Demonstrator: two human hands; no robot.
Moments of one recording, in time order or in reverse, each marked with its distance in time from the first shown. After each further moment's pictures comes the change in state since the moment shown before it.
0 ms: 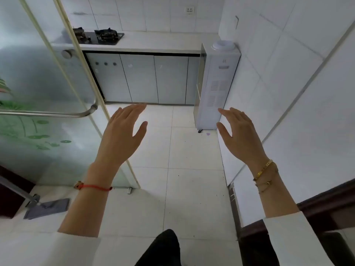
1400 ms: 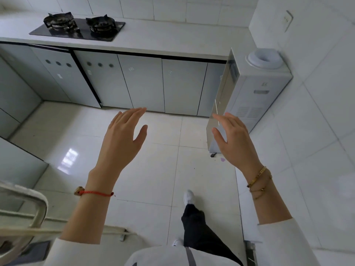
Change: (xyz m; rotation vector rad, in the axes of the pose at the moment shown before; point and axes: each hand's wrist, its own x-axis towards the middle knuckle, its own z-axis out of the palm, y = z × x) left_hand 0.375 -0.210 0.193 -0.005 -0.036 -0.143; right_hand 0.450 0.082 0.182 0.076 -0.125 0.004
